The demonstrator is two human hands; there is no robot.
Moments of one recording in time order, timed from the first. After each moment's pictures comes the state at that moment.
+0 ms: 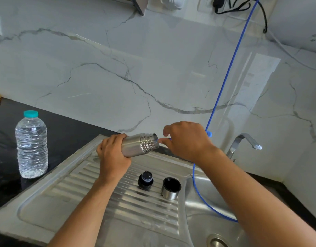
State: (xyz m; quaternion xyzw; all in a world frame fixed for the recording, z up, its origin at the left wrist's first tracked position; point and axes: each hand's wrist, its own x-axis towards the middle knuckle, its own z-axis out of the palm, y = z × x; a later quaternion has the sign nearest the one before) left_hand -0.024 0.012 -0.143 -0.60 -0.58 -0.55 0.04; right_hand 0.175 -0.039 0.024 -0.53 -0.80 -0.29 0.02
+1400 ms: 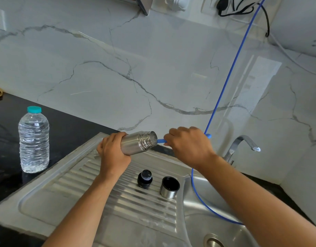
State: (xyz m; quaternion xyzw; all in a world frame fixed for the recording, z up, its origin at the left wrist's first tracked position) left_hand -0.023 0.010 -0.142 -0.59 -0.59 -0.56 0.02; right_hand 0.192 -0.039 0.005 -0.42 -0.81 -0.41 0.00
